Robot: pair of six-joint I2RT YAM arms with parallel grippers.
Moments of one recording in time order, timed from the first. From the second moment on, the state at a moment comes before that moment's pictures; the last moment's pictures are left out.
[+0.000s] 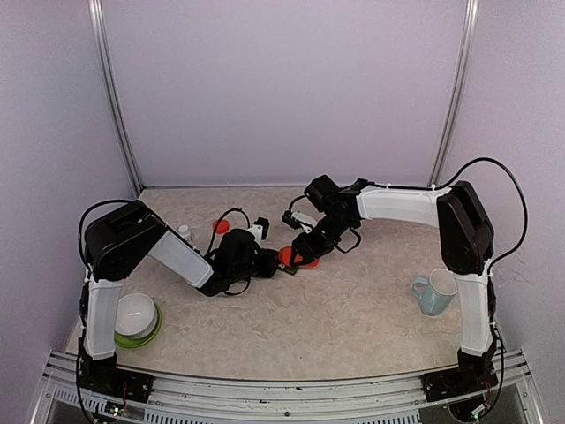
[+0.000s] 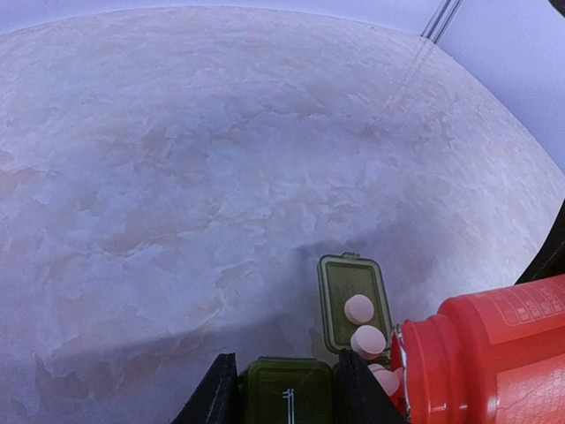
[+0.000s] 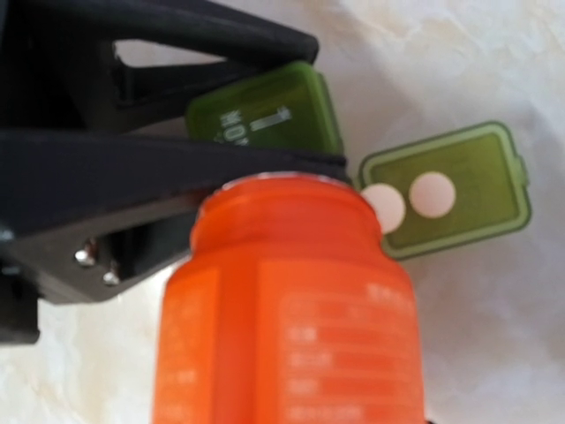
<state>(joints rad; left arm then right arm) -0.78 2.15 1.01 0.71 -0.10 -0.36 0.71 2.14 1.70 -0.69 -0.35 0.02</state>
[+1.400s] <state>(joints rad) -0.78 2.15 1.01 0.71 -0.11 -0.36 0.71 2.00 1.31 -0.18 -0.39 -0.01</state>
